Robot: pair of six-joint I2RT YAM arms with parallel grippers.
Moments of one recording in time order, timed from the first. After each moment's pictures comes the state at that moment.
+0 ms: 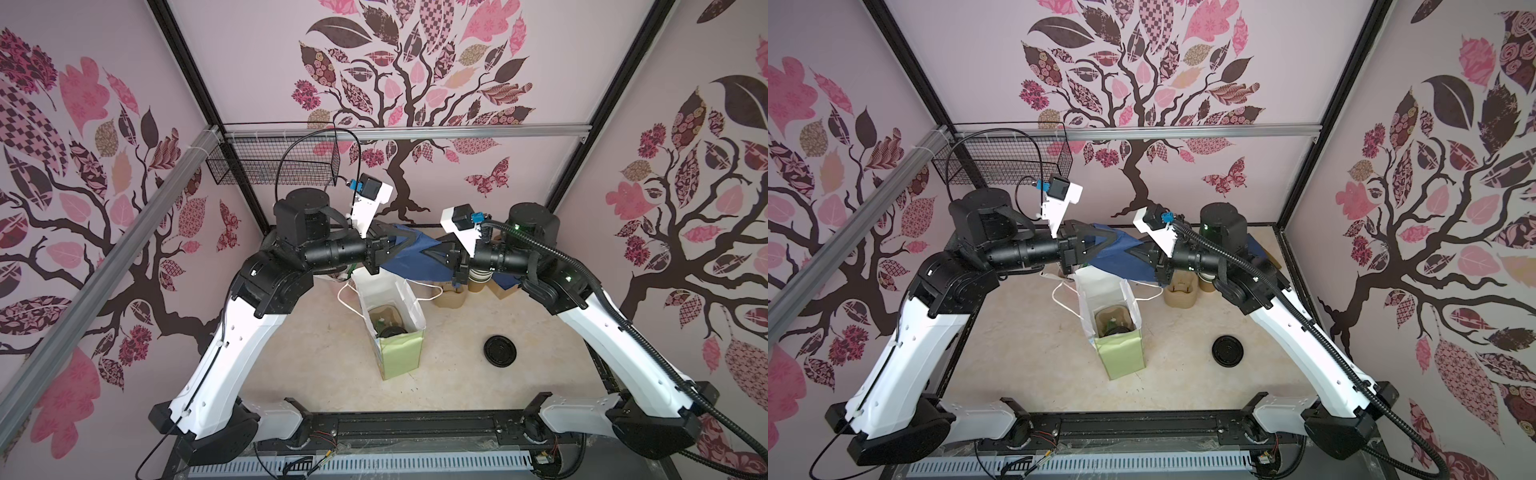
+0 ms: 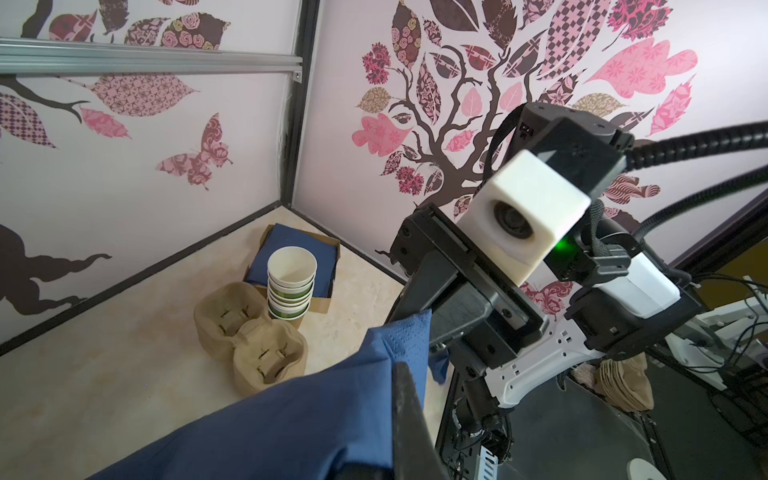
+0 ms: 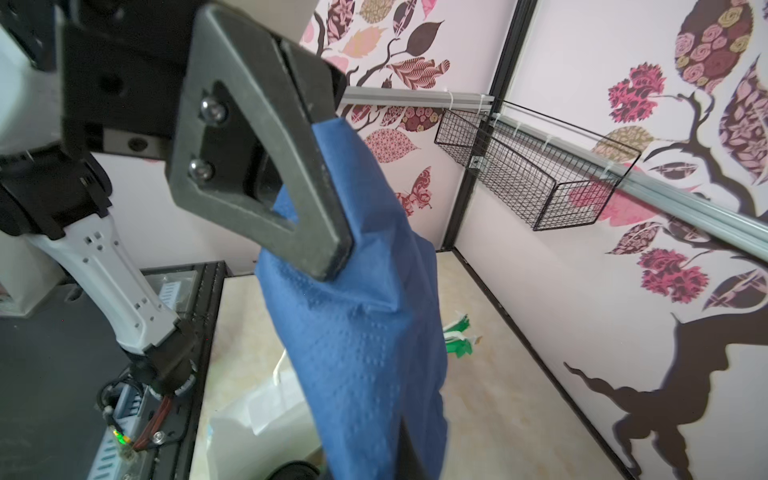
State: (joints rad) left arm -0.61 1.32 1.89 -0.75 0.56 -0.21; right arm 0.65 1.28 1.60 -0.45 -0.59 -0.21
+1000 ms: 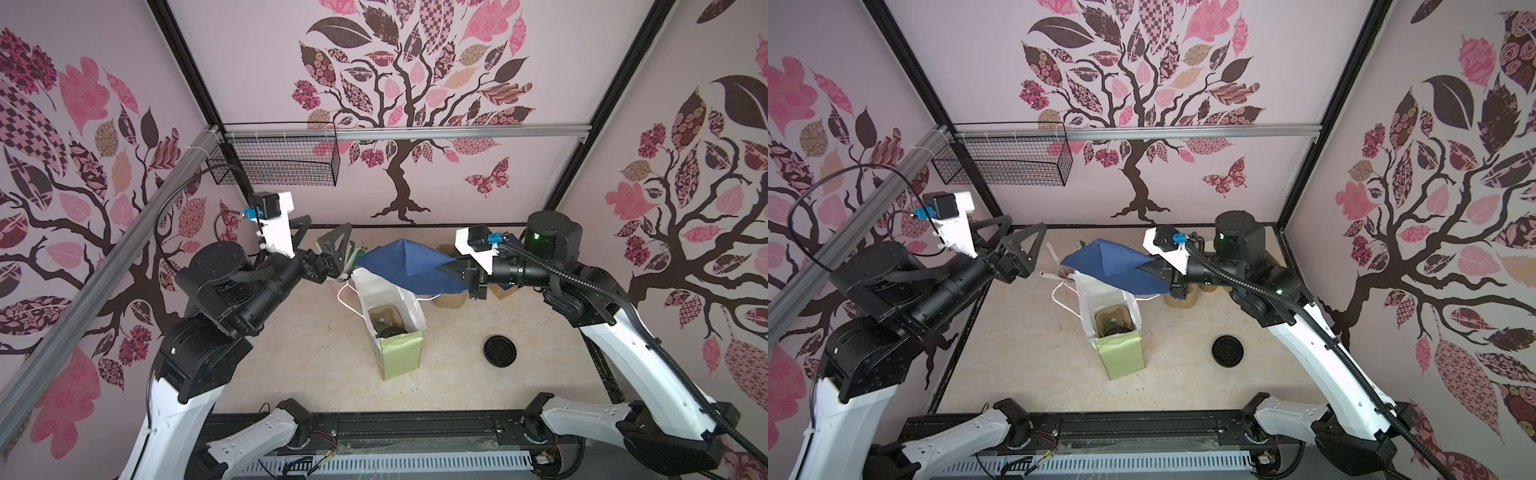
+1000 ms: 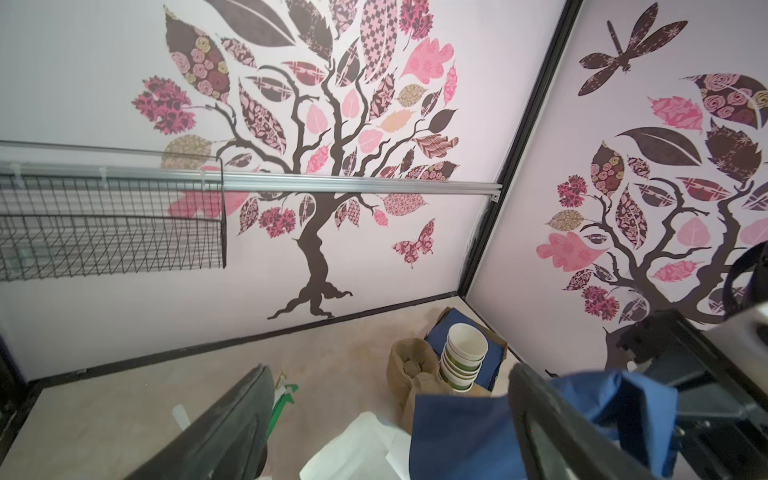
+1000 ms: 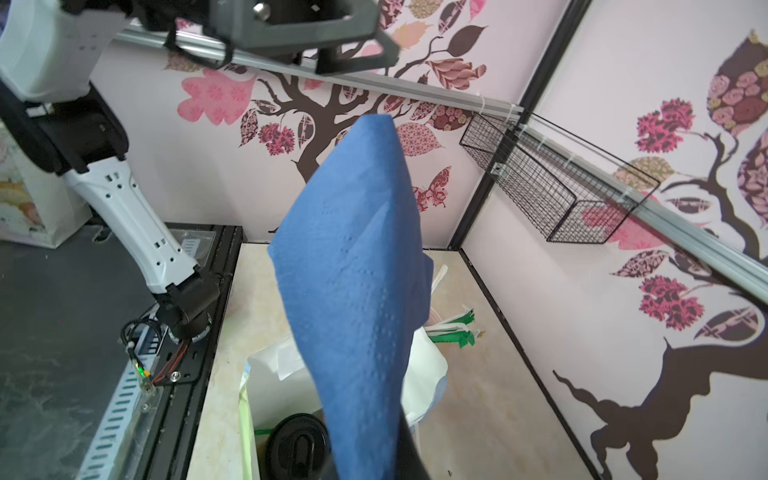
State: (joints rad) left arm -0.59 1.07 1.80 -0.71 -0.06 -0.16; right arm 0.65 1.18 1.59 -0.64 -0.68 -0.49
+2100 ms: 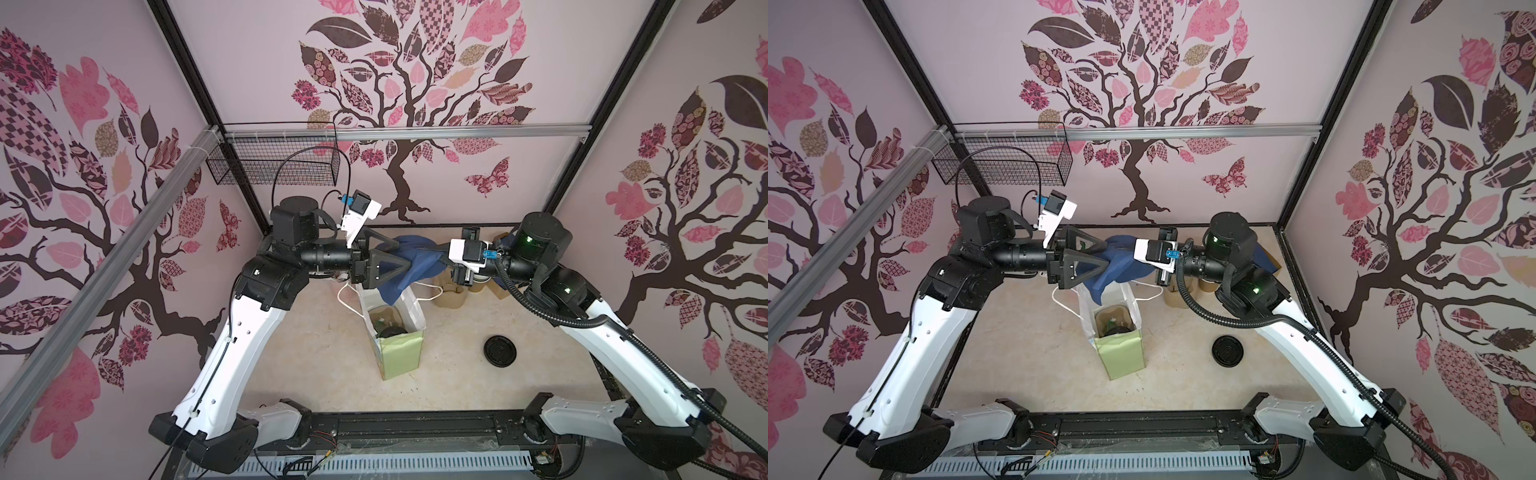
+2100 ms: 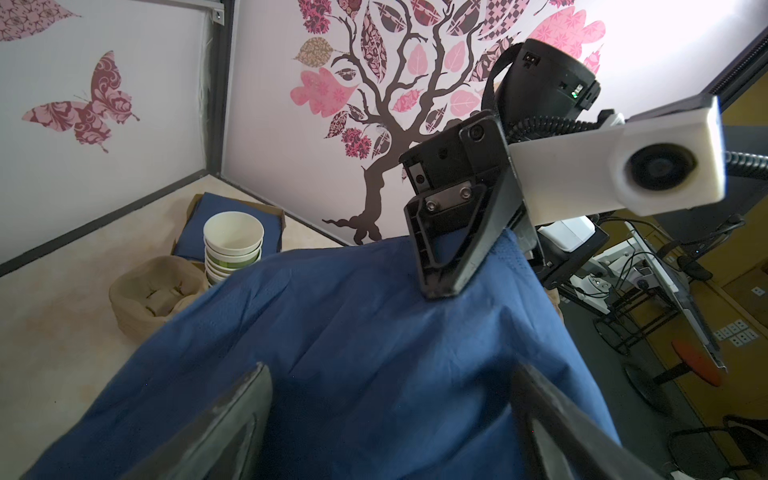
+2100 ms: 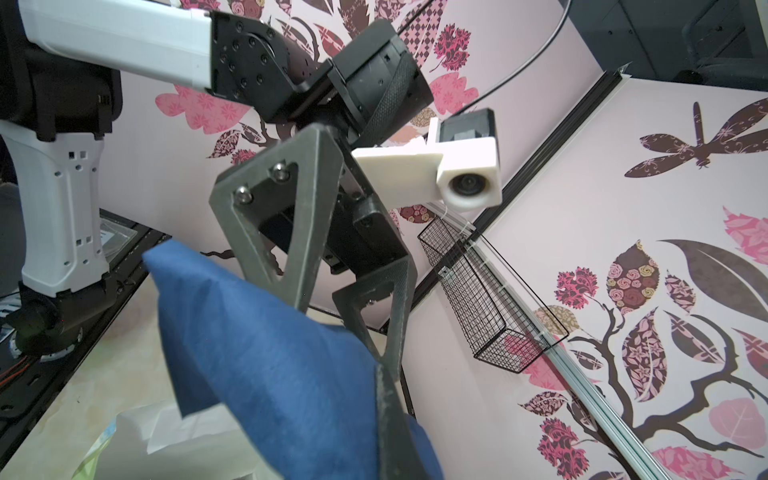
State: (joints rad) left arm -0.43 1.28 1.69 -0.69 0.99 -0.17; right arm 0.69 1.21 1.46 -0.16 -0.69 -0.58
